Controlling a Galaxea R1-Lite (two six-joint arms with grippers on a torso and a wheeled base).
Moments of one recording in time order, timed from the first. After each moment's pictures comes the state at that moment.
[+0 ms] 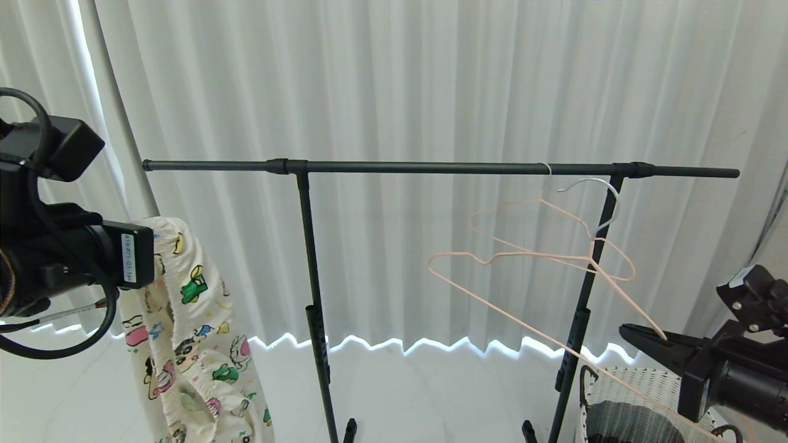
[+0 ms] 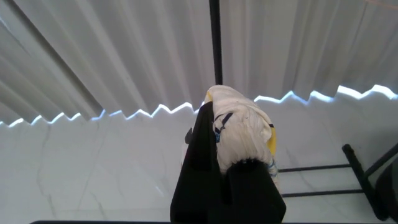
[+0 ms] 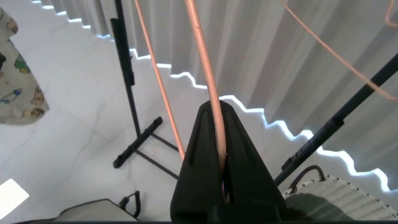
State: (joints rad) left arm -0.14 1.23 -0.87 0.00 0.08 0.15; right arm 0.42 1.25 -0.25 -0.72 0.20 -0.02
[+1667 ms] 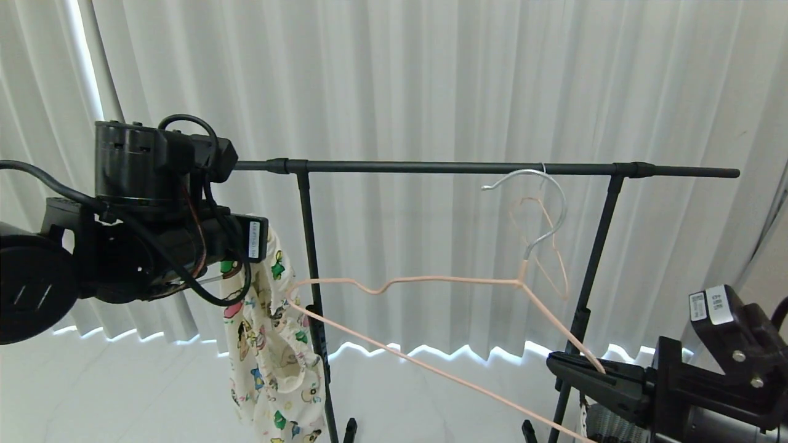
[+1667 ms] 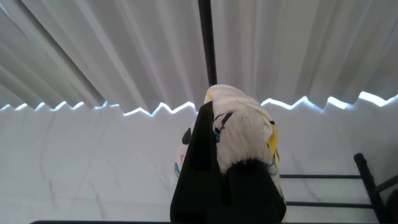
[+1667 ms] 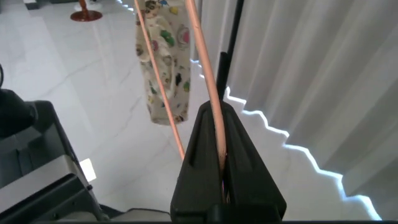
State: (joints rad) left arm -0.32 1.56 -0.98 -0.15 0.34 0.04; right arm 0.83 1.33 -0.24 -0.96 0.20 0.08
